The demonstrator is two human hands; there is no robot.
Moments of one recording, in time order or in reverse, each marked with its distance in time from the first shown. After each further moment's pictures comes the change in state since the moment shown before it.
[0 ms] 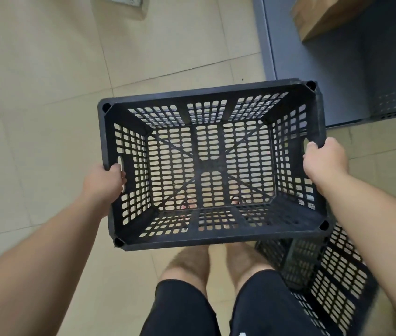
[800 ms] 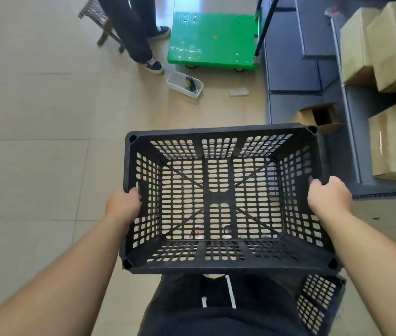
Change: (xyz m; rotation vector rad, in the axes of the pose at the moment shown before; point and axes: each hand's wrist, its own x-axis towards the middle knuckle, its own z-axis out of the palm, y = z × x) left_hand -0.238 0.042 -0.241 -0.162 0.085 -0.002; right_hand -0.224 -0.101 -0.257 -0.052 0.113 -0.178
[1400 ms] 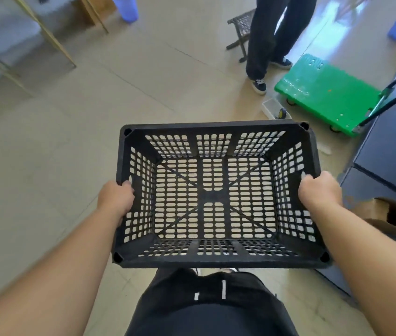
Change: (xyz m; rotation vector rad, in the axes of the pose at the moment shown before) left_hand -0.109 -0.128 -0.099 -0.344 0.414 -0.329; right_hand -0.084 -0.145 0.017 -0.099 -0.219 -0.597
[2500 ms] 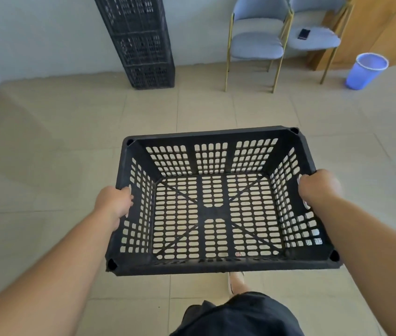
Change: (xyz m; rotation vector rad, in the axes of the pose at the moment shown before) left_hand 0.198 -0.261 -0.411 -0.513 0.492 -0.563; right_hand -0.334 -0.524 0.333 -0.351 -0.423 -0.909
